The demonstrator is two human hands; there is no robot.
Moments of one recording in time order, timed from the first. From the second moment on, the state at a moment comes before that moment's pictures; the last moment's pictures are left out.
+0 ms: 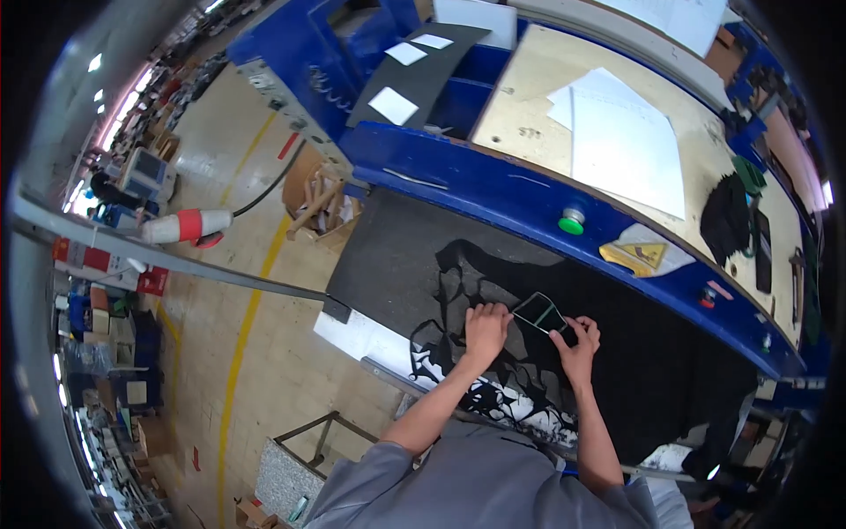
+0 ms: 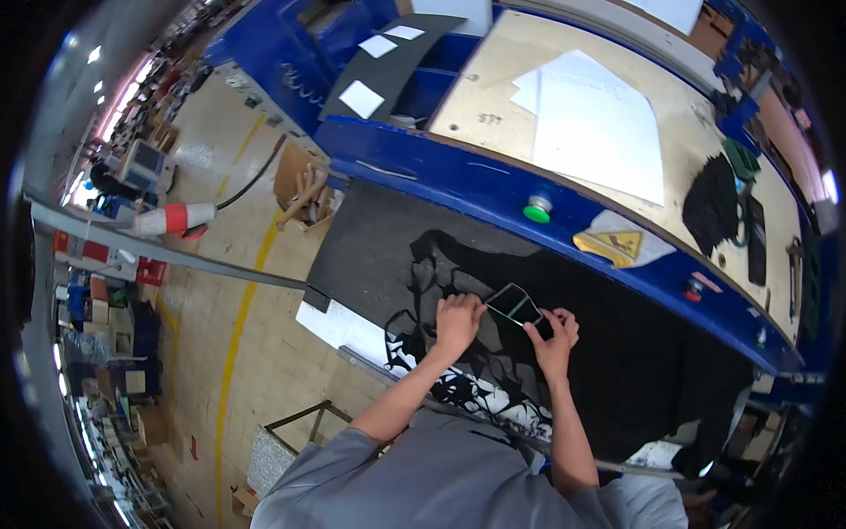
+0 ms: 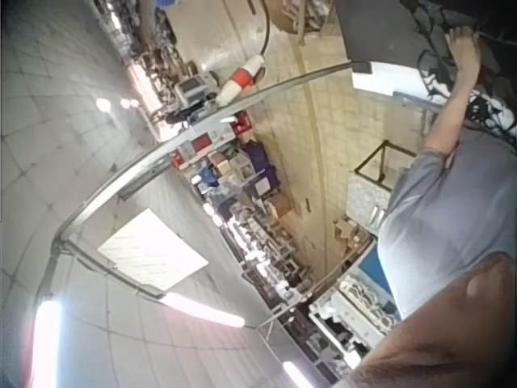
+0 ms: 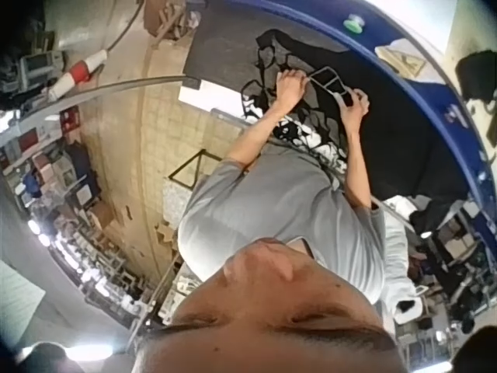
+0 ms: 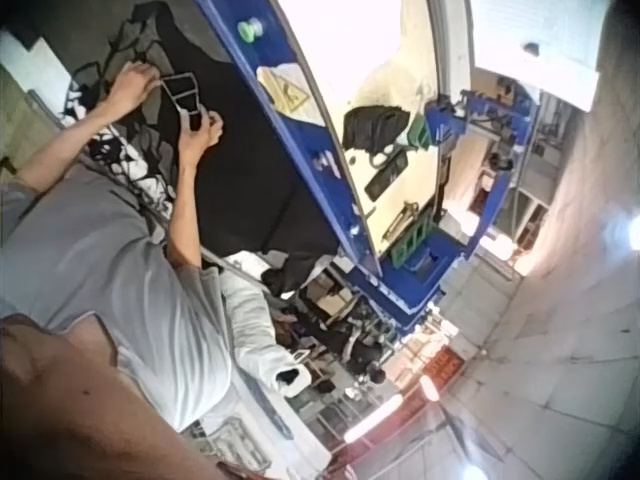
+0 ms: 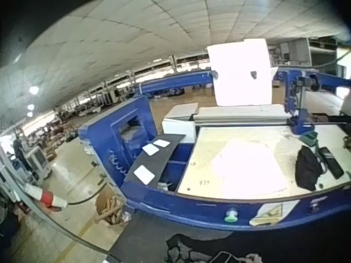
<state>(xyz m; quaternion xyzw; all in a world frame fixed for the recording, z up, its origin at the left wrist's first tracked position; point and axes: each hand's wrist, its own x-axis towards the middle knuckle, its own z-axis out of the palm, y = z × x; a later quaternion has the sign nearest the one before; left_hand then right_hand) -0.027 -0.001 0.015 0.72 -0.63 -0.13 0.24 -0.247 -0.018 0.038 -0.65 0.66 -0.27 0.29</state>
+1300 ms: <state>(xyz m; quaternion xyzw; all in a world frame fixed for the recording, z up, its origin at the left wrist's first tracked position) -0.011 -0.005 0.002 0.68 -0.61 -0.16 0.37 -0.248 -0.023 0.031 -0.65 0.61 -0.32 0.32</state>
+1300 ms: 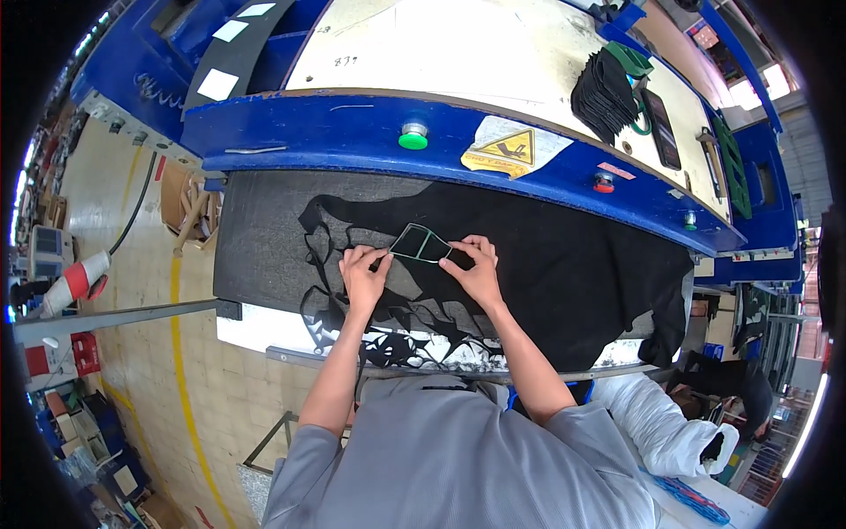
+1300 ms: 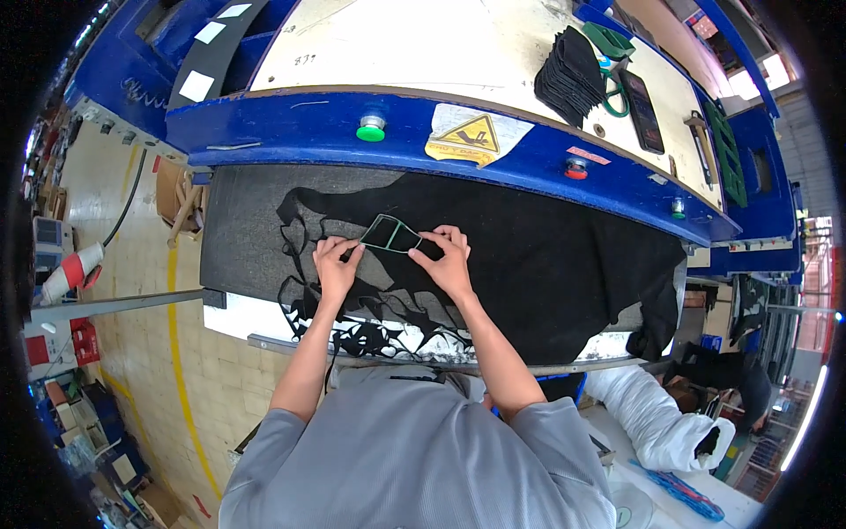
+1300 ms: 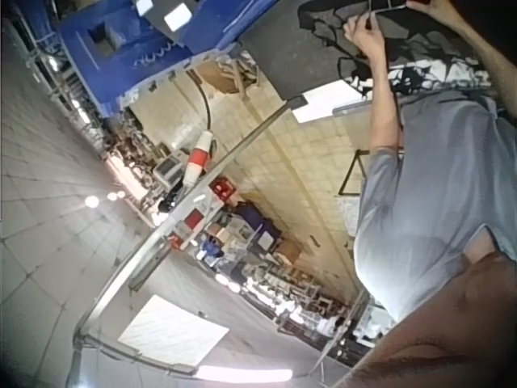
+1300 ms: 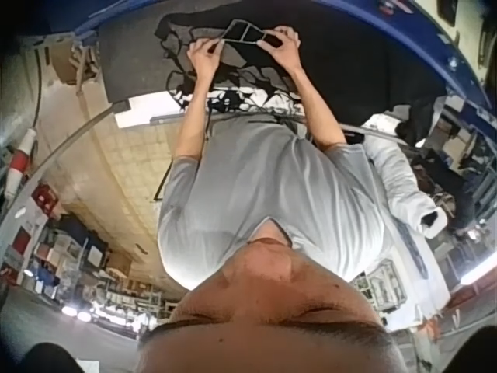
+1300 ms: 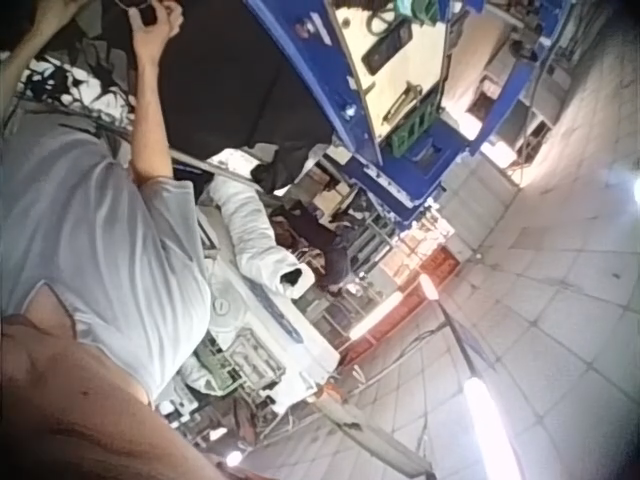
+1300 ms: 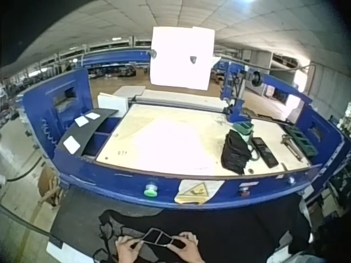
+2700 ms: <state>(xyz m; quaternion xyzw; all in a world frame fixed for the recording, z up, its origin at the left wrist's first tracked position) -0.009 -0.005 0.000 0.67 -0.61 -0.17 0.38 -0.261 -0.043 0.013 -0.61 0.65 -0.27 0.36</state>
